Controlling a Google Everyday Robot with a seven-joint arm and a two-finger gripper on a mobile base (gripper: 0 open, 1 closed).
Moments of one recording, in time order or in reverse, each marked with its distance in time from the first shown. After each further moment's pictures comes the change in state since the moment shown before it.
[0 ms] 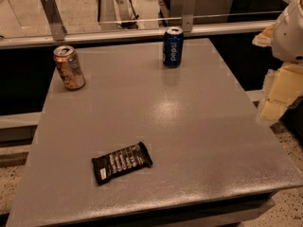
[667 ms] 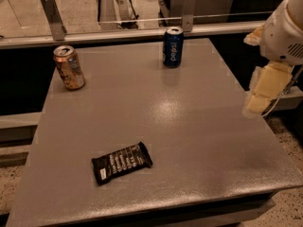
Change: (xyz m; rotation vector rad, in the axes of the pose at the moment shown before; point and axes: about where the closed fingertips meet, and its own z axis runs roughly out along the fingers) arm -0.007 -0.023 0.022 0.015 -0.050 0.009
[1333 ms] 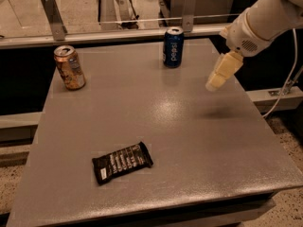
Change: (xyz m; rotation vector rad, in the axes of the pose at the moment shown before) arm -0.032 -0.102 0.087 0.068 -0.185 0.086
